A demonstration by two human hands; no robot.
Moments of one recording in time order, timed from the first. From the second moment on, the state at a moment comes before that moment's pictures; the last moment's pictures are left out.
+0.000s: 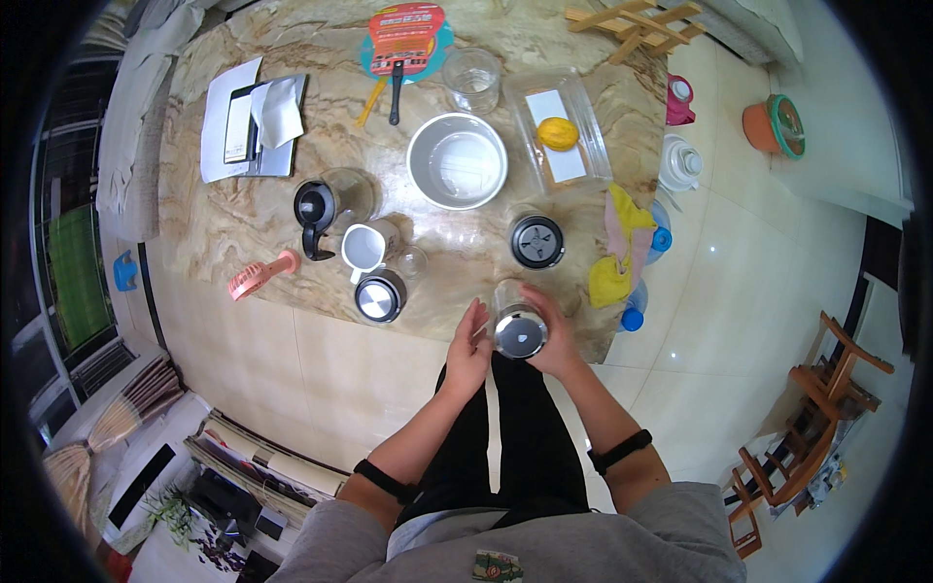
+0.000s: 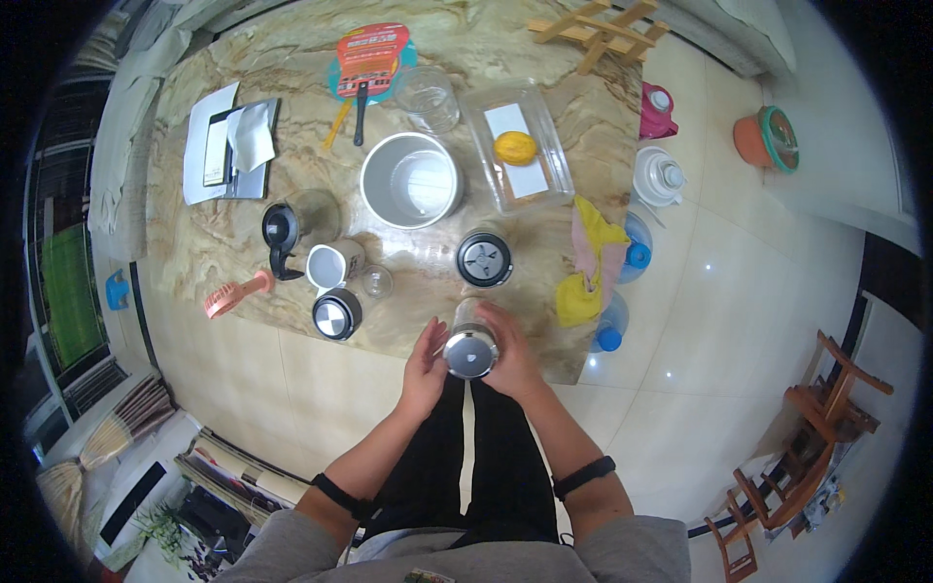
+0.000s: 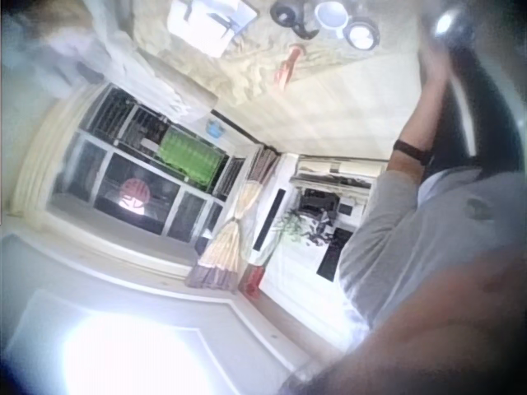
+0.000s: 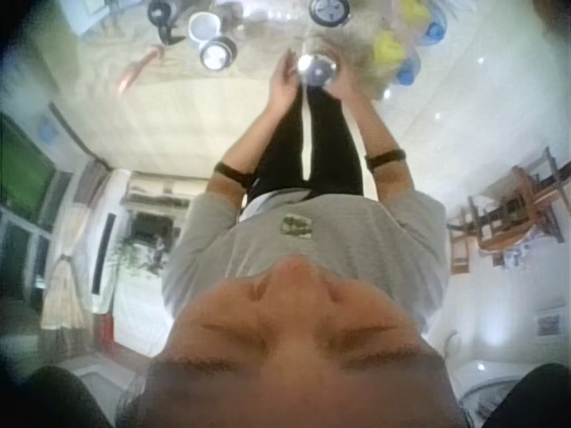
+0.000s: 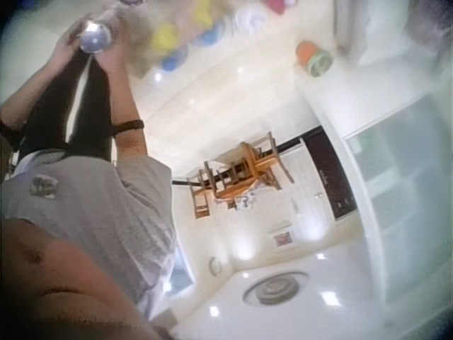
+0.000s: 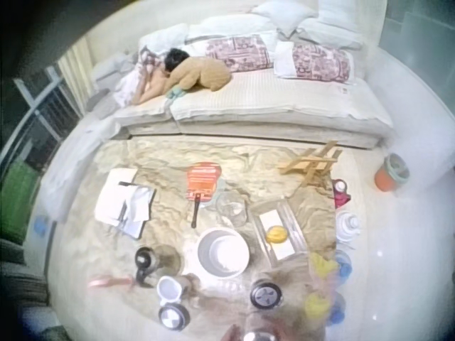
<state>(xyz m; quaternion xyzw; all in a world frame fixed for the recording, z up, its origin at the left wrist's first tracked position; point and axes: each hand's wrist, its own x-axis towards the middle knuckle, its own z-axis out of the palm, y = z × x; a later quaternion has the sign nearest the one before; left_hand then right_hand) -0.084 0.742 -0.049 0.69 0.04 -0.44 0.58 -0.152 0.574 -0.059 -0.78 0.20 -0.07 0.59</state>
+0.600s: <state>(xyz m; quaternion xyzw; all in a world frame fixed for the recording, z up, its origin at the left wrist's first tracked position) -0.025 0.794 -0.042 0.65 0.15 -0.41 0.62 -0.068 0.646 -0.073 -0.74 0.15 -0.06 0.65</state>
